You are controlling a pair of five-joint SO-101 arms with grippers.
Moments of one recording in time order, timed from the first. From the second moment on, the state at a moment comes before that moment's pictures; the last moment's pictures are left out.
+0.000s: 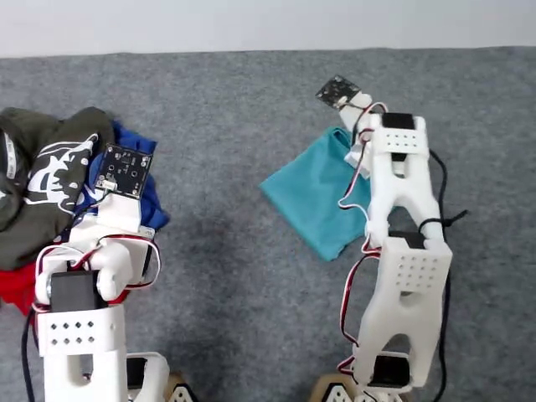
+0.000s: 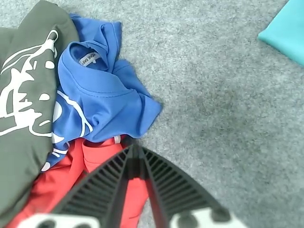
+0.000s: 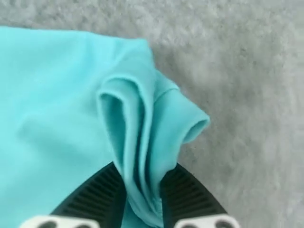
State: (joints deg) left arm -8.3 -55.4 47.1 75.5 -11.0; right arm 0.2 43.6 -30.2 61.9 50.0
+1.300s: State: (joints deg) left arm -8.3 -55.4 47.1 76.7 -11.0; right arm 1.9 45.6 -43.7 55.6 40.0
